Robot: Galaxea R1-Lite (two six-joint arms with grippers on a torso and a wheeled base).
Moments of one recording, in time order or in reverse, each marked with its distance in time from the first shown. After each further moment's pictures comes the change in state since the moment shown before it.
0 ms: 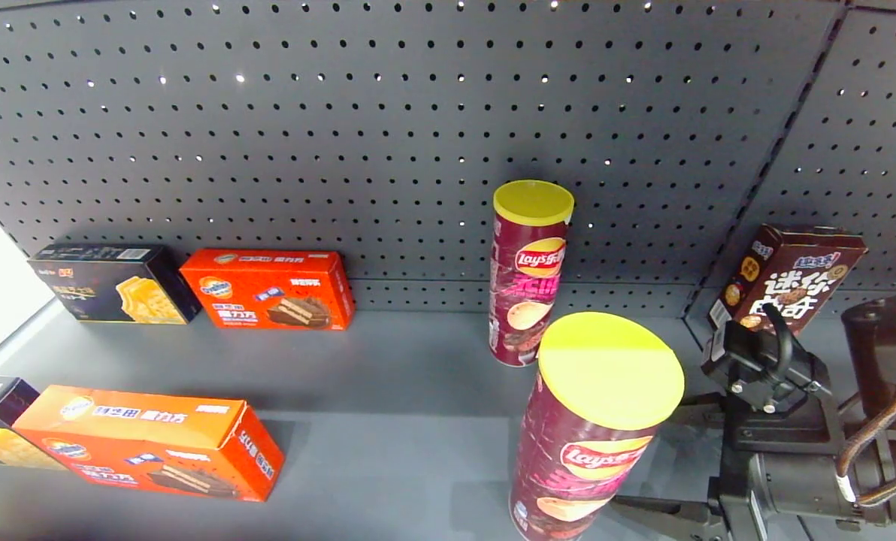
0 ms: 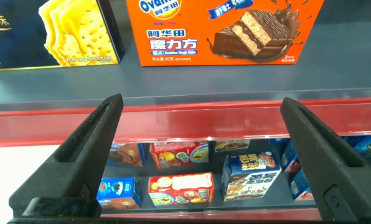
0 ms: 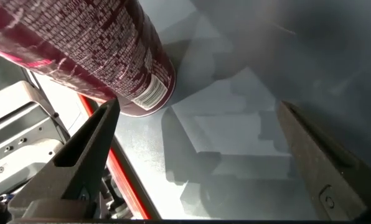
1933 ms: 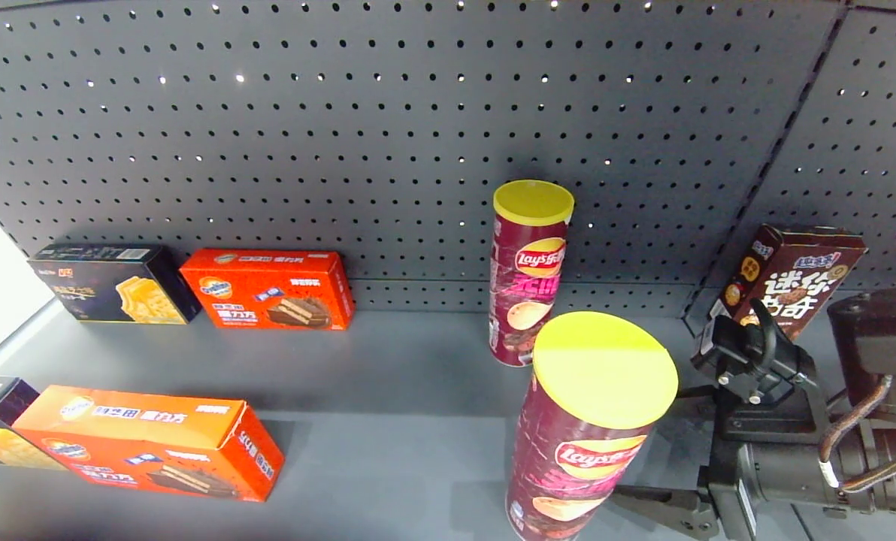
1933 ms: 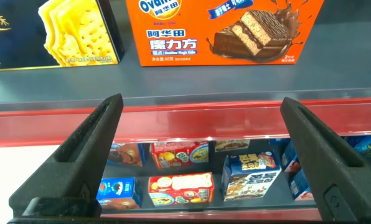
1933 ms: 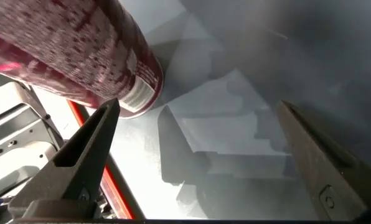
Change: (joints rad) left arm 0.000 0.000 0.000 0.000 0.000 0.000; right arm -0.013 0.026 -0.017 -0.009 0.001 -0.020
